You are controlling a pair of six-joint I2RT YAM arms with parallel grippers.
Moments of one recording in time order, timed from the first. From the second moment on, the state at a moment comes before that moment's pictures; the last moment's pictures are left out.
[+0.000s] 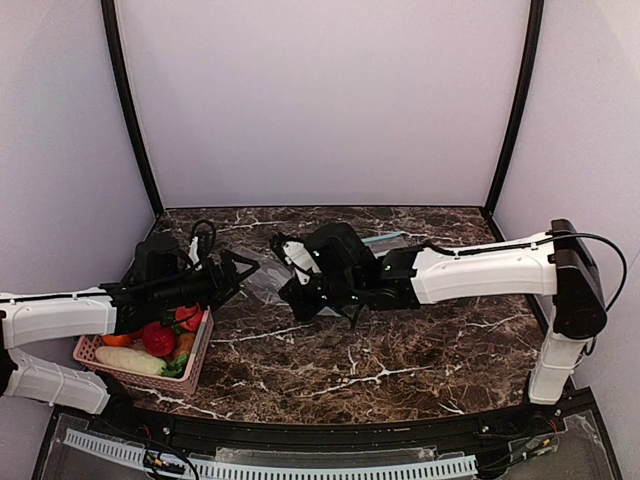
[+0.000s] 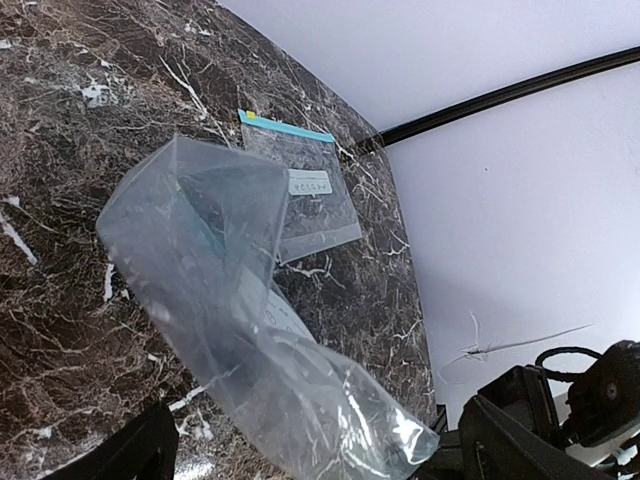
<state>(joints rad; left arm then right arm) -0.59 1.13 0.52 0.23 0.25 -0.99 1.14 1.82 1.35 -0.13 0.06 0.23</state>
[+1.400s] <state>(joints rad) -0.59 1.20 0.50 0.35 0.31 -0.99 1.22 1.71 1.27 -0.09 0.14 0.17</state>
